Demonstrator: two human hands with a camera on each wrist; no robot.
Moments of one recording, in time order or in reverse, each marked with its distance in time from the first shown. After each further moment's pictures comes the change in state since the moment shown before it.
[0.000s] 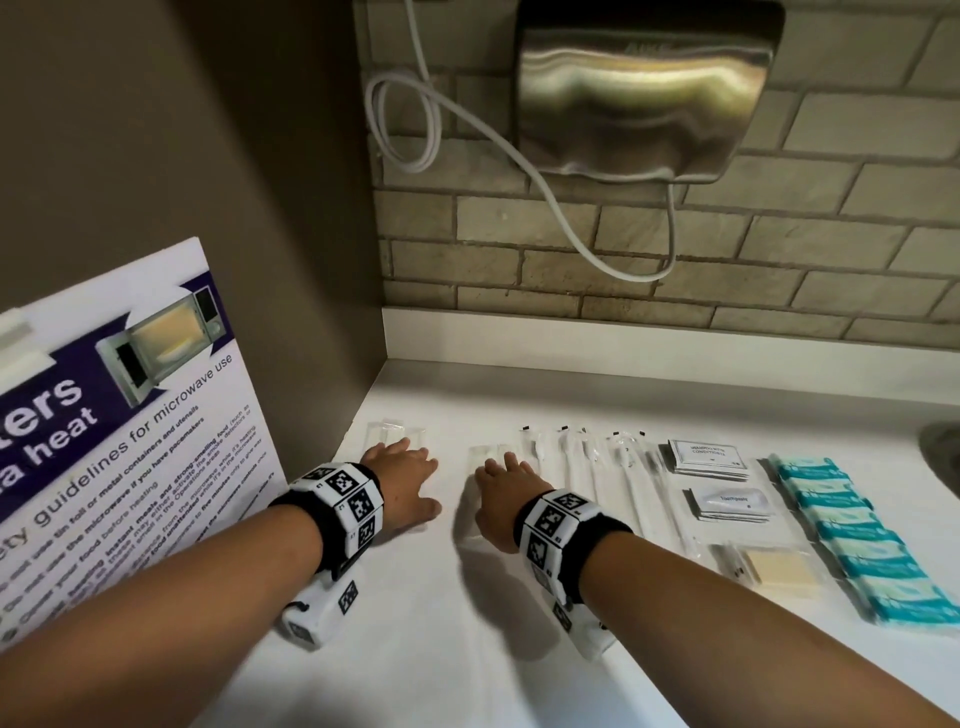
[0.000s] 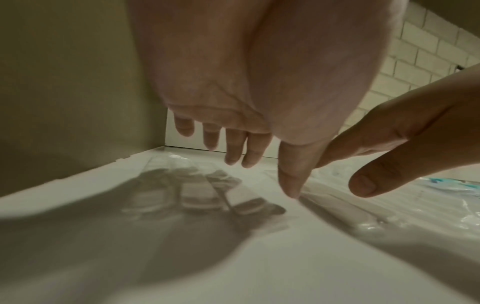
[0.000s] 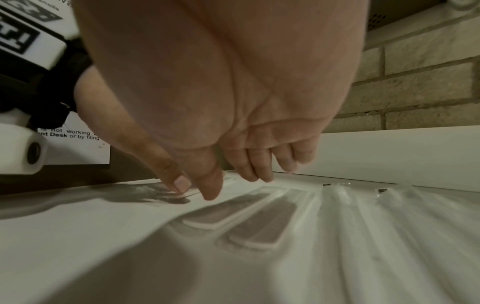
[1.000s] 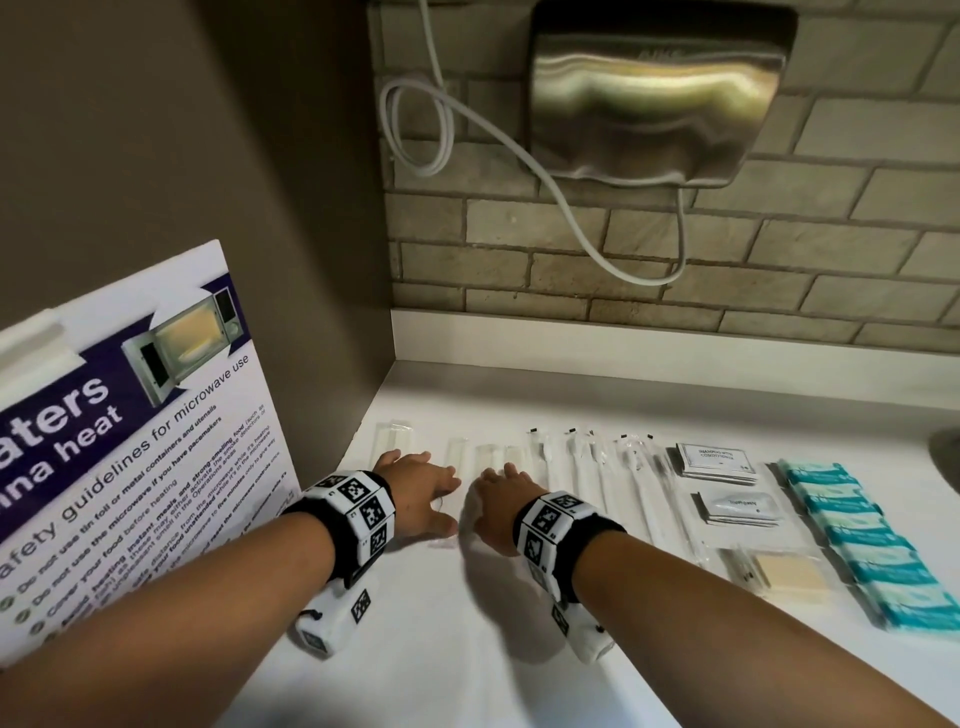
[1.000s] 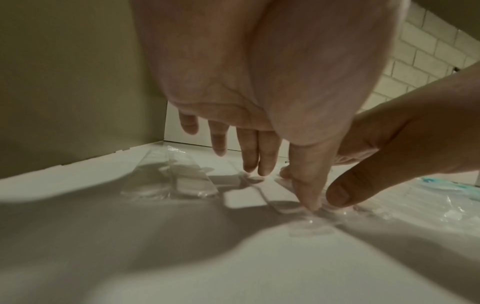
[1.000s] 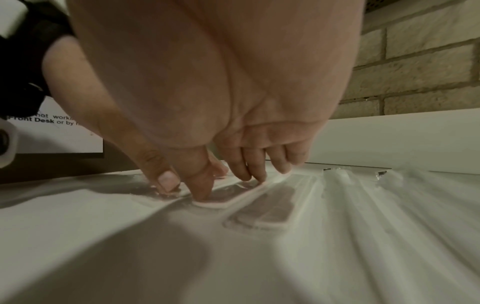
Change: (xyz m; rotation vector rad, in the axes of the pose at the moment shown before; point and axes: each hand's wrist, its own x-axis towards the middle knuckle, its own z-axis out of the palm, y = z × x) left_hand -0.001 0.000 0.010 -0.100 0.039 0.078; right_hand 0.008 -0.009 0.005 0.031 -0.041 -0.026
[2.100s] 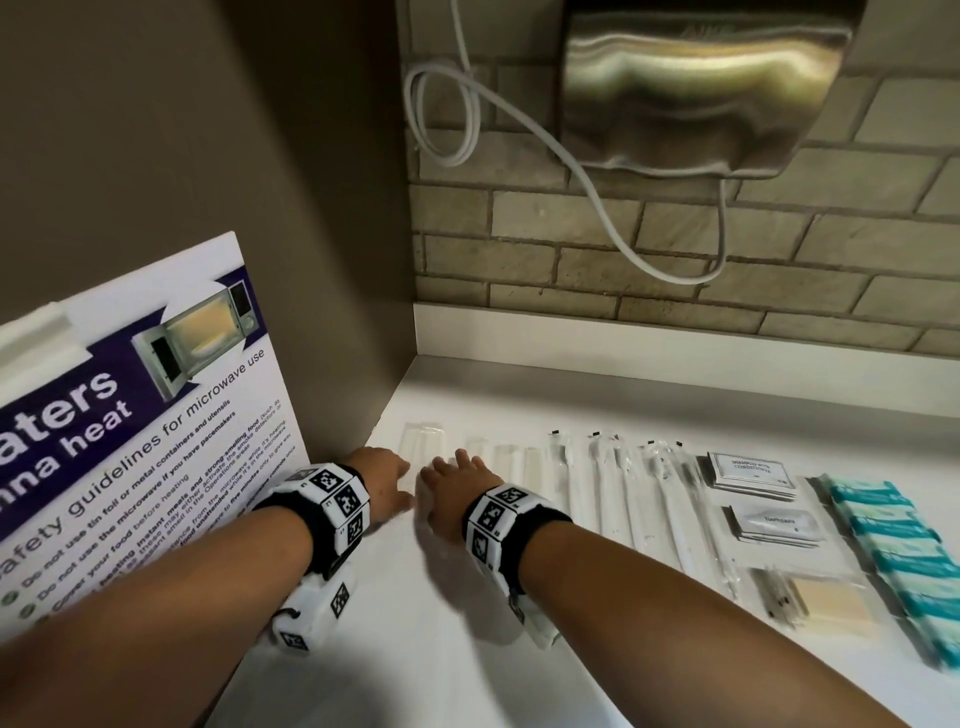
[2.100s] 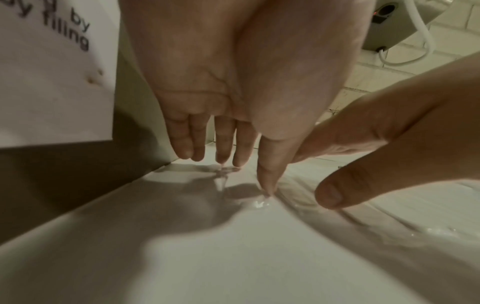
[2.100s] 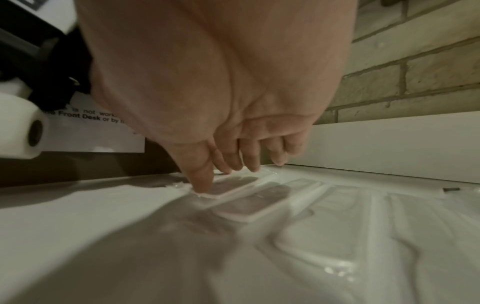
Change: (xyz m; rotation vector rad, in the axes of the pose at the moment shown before) left_hand 0.003 -0.050 0.004 -0.071 0.115 -0.294; right_hand 0.042 -0.047 0.003 -0.064 0.157 -0.211
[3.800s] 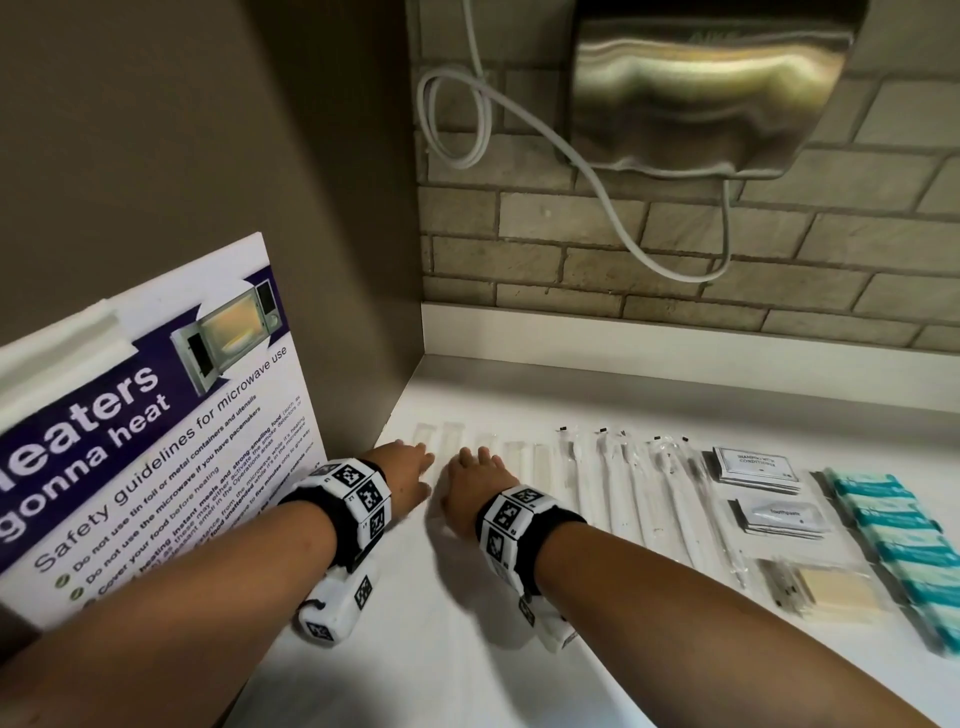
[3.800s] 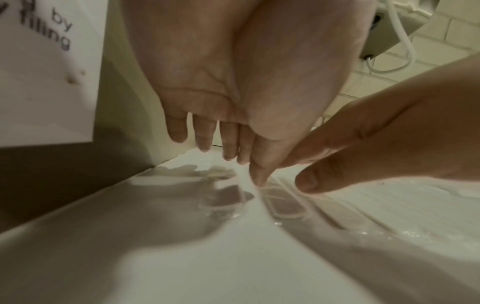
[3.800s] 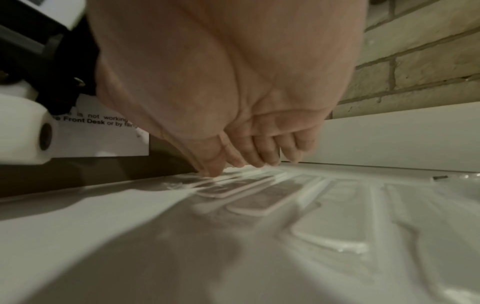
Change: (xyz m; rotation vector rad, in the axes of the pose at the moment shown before) left_hand -0.009 0.009 -0.010 0.138 -0.110 0.133; right_hand -0.006 -0.007 -0.008 0.100 -0.079 0.181
